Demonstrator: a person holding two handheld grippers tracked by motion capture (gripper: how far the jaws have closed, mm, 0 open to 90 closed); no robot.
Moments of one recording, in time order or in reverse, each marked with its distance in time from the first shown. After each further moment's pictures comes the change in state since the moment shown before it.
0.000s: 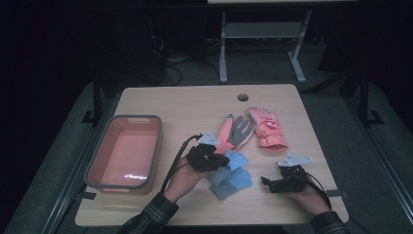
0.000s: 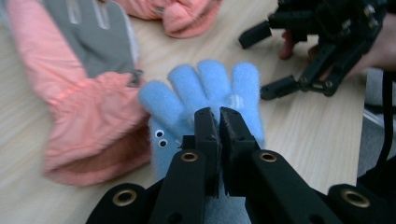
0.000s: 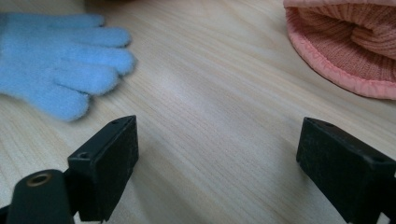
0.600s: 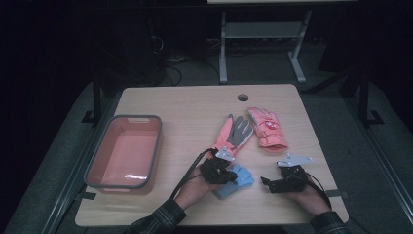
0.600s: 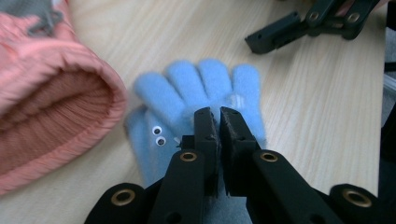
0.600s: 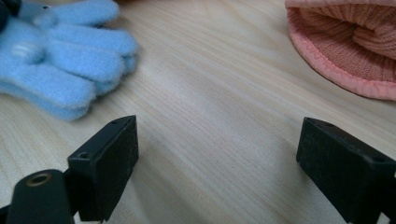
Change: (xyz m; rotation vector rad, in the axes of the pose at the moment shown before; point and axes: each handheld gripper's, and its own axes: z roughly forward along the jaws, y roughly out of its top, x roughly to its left) left arm -0.011 -0.020 0.048 0.135 -0.045 0.037; right arm 0.000 0.000 0.000 0.000 0.005 -0.002
